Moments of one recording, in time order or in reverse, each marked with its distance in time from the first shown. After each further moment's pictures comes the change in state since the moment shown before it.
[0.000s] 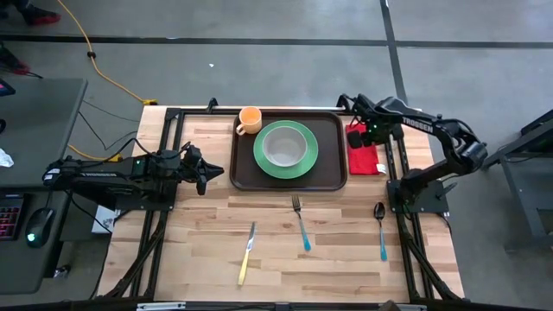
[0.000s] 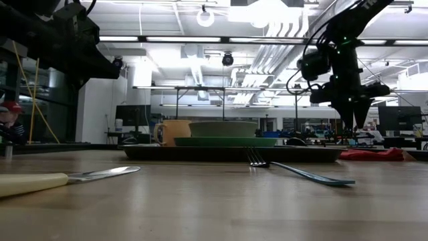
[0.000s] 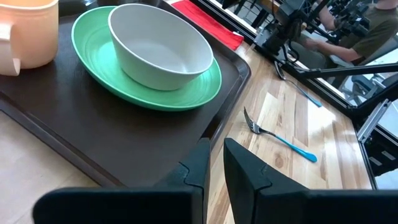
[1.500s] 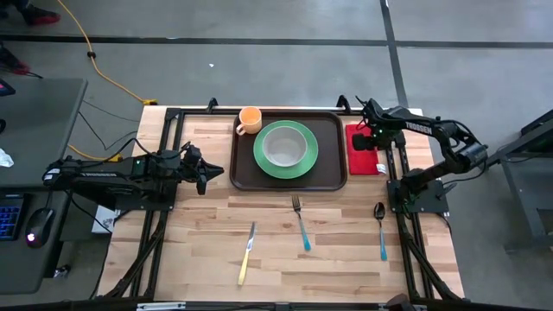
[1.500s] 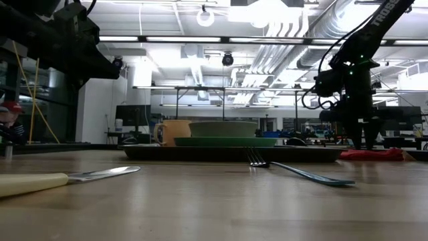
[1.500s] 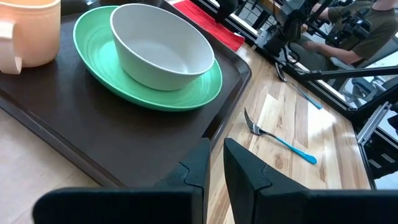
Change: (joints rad) left arm 0.000 0.000 0.000 0.000 -0.005 -0.011; right arm -0.156 0.000 -0.215 0.283 -0.066 -0.059
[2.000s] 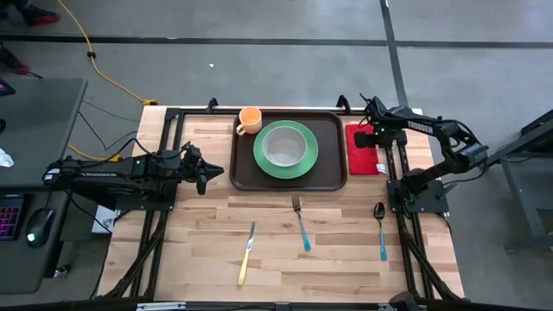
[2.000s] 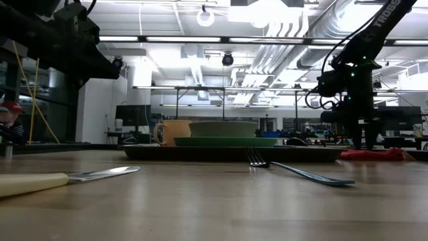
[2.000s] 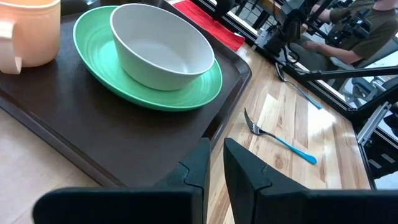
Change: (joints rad) left arm 0.000 0.000 0.000 0.000 0.000 0.000; right arm -0.046 0.000 -0.019 0.062 -0.011 -0.023
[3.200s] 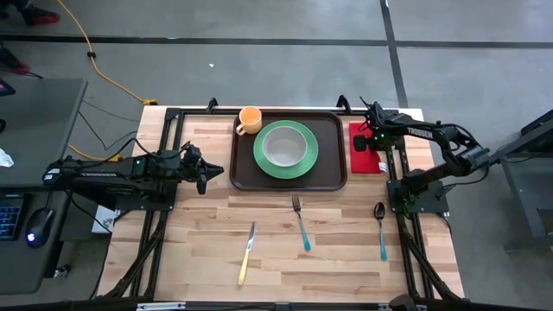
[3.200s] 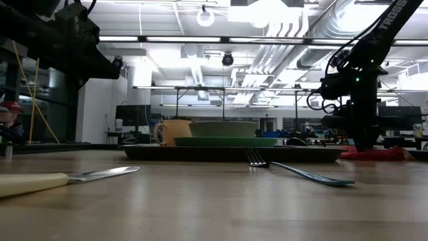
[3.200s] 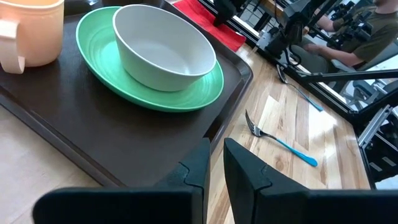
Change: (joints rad) left arm 0.000 0.000 0.000 0.001 -0.008 -0.009; right arm 0.002 0.000 -0.091 0.140 0.001 -0.003
